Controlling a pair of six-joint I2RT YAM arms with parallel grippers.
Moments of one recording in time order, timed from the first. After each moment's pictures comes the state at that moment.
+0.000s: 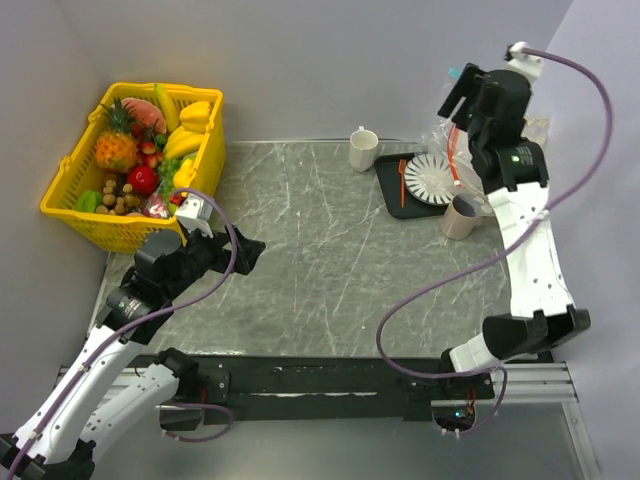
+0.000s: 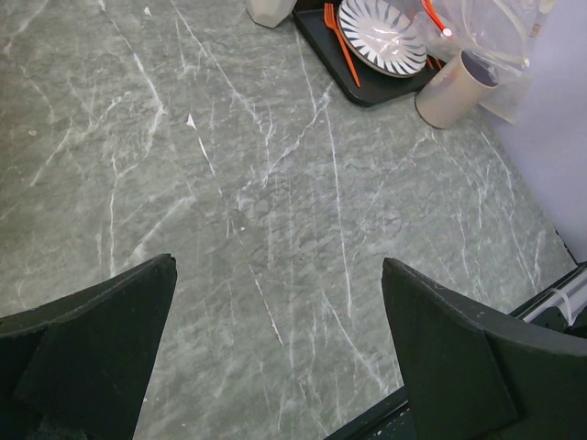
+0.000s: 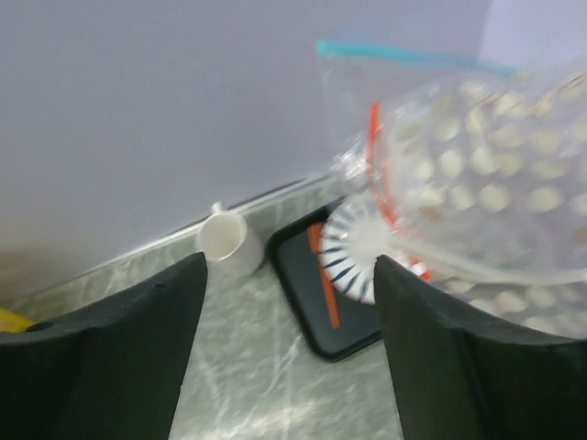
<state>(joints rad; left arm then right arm) -0.50 0.67 0.85 -0.41 0.06 -0.39 0.15 1.51 1.93 -0.63 0.40 0.34</state>
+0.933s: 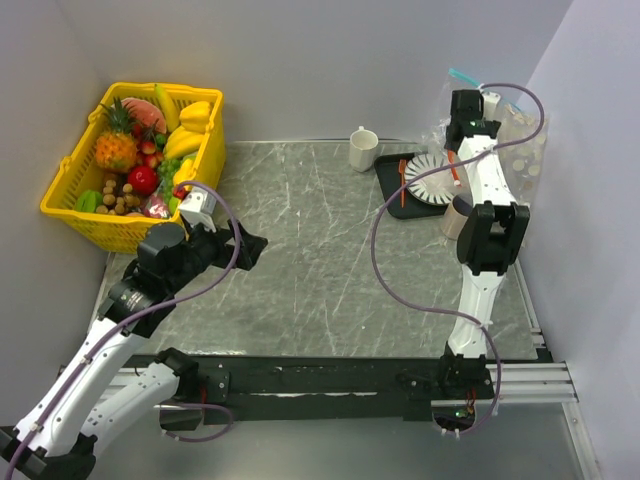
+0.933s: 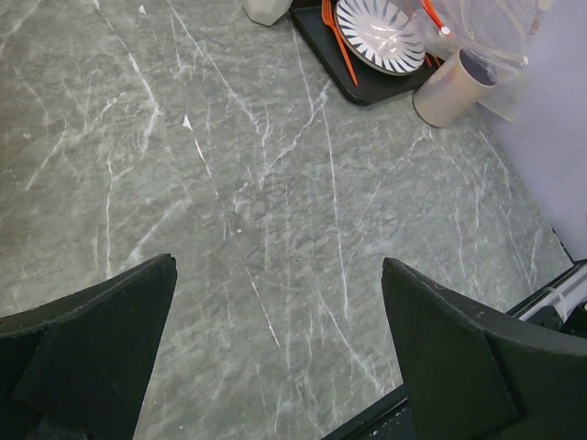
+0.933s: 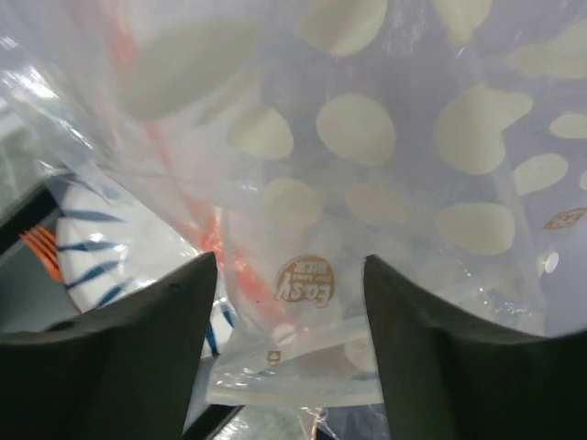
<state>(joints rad) -0.50 0.72 0.89 -0.41 0.07 -0.39 -0.04 2.21 2.21 -0.73 0.58 0.26</state>
